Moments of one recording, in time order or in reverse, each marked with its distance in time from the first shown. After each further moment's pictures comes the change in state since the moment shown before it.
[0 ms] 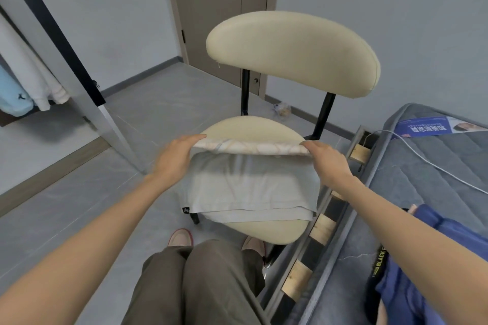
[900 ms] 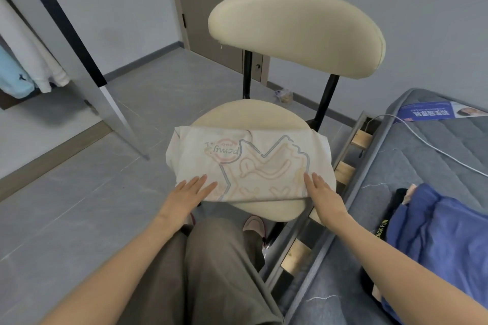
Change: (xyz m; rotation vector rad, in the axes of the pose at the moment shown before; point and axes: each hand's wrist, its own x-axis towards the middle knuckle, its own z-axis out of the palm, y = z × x) left_hand -0.116 -0.015 0.077 0.479 -0.472 0.186; right_hand -0.100 -0.010 0.067 -0.106 -0.366 0.061
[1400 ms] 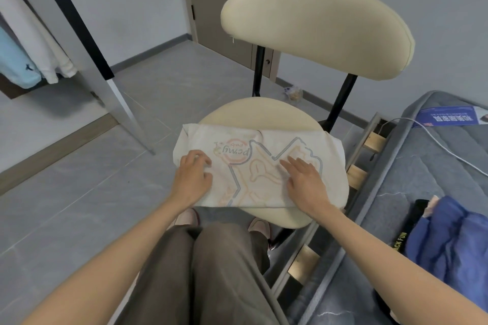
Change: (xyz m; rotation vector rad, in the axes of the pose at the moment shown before) left_hand 0.036 -0.011 -0.031 -0.645 0.366 -0.329; right_hand 0.046 -0.058 -0.014 0.299 0.273 -0.182
